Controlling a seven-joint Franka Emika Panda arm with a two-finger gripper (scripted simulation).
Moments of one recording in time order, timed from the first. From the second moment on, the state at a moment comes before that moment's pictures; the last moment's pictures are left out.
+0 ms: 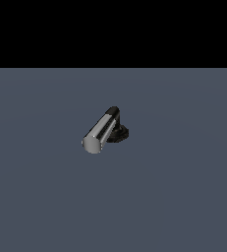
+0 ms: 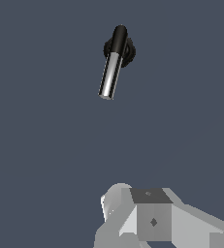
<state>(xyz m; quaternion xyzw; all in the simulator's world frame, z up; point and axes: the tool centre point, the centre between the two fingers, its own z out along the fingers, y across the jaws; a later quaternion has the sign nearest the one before) -0.270 0.001 0.496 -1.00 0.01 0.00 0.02</state>
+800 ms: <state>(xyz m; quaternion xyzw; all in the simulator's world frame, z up) -0.255 0.013 0.455 -1.00 0.02 0.00 0.02</state>
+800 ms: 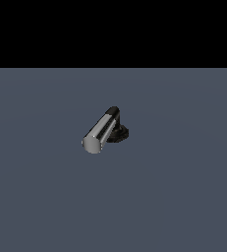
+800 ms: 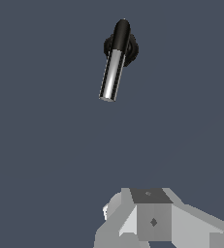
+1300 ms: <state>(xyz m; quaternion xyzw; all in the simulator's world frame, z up) -0.226 0.034 0.381 -1.00 0.03 0.00 0.01</state>
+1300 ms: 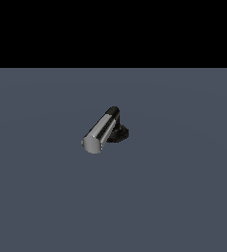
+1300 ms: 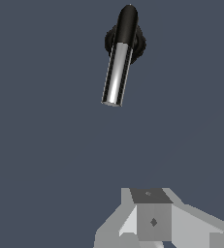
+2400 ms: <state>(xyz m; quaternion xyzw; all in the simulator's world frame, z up) -0.156 0.079 0.217 -1.00 0.06 0.00 0.01</state>
